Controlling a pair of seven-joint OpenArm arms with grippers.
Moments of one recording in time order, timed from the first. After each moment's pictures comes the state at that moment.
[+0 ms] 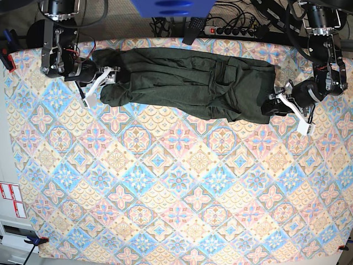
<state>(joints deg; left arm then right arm) 12.9 -25.0 -17.8 89.6 -53.3 -23.6 58.4 -16.7 12.7 9.5 84.6 40.7 25.6 -61.4</state>
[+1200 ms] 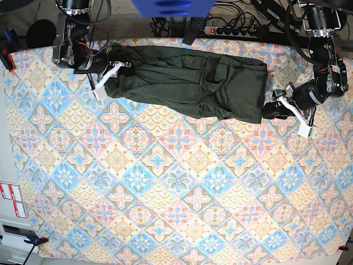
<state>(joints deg) 12.0 -24.9 -18.1 89.6 -53.5 -23.7 58.4 -17.2 6.3 15.7 83.0 41.5 26.1 -63.7</state>
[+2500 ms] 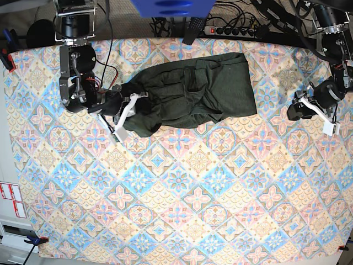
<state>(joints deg) 13.9 -26.5 -28.1 89.7 -51.0 -23.7 58.4 -3.9 9.5 -1.8 90.6 39.8 25.9 -64.9</state>
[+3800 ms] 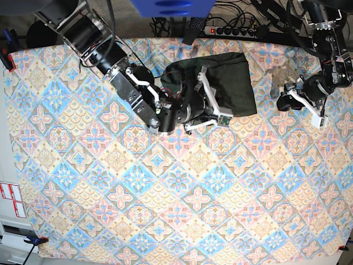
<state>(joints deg) 15.2 -23.3 -25.5 89.6 -46.8 -23.5 58.4 14.6 3.6 -42.9 86.8 32.4 34.9 -67.5</state>
